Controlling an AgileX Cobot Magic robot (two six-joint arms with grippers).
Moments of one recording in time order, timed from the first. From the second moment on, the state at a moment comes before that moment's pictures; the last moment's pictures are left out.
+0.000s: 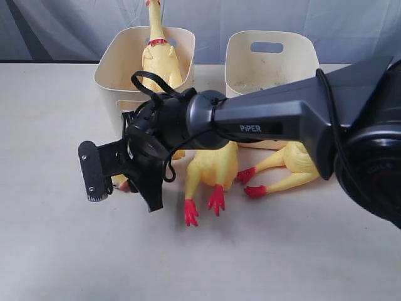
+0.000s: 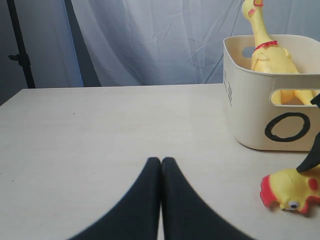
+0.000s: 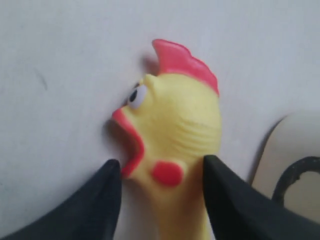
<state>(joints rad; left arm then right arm) 0.01 0.00 0.00 0.00 0.24 0.03 0.94 2.23 -1.55 -0.18 0.47 -0.94</state>
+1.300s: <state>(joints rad) 0.01 0.00 0.00 0.00 0.24 0.03 0.94 2.00 -1.55 0.14 0.74 -0.83</state>
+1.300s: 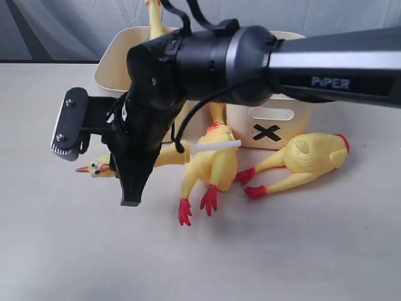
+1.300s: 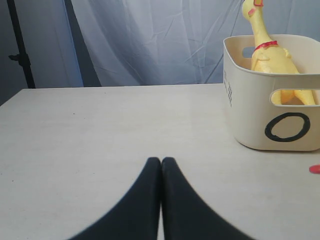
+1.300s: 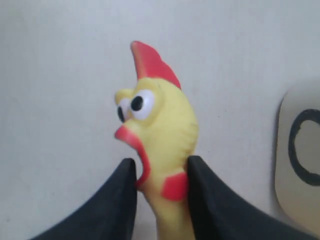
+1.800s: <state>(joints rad) 0.01 0.00 0.00 0.00 0.24 0.03 0.94 1.54 -1.55 0.24 0.86 -0.83</state>
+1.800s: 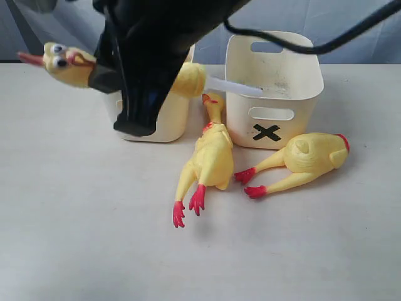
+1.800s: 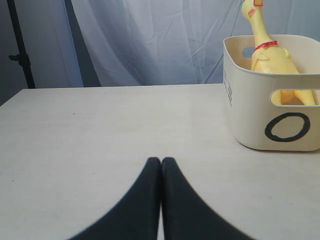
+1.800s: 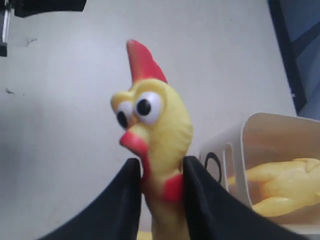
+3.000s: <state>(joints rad) 0.01 0.00 0.00 0.00 0.24 0.03 0.41 1.68 -1.54 0.56 0.39 -0.67</state>
